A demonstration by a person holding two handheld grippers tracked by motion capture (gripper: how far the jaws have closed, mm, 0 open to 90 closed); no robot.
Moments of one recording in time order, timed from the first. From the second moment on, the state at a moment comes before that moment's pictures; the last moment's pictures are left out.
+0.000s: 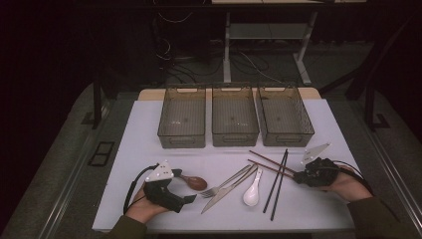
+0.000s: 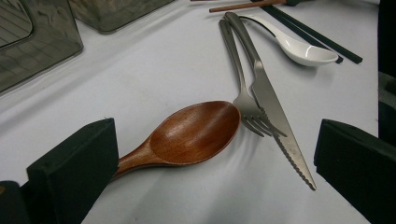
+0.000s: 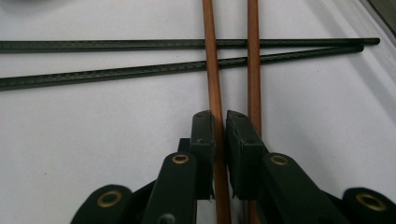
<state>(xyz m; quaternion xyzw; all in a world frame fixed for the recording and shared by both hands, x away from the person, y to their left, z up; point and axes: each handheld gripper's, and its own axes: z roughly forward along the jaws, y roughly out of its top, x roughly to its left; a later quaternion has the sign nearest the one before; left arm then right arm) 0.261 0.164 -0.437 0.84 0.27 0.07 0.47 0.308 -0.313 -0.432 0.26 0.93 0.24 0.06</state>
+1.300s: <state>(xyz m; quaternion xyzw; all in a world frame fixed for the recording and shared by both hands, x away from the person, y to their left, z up) 0.261 0.163 -0.438 0.84 0.27 0.07 0.47 0.308 -0.317 -0.417 0.27 0.91 0.31 0.05</state>
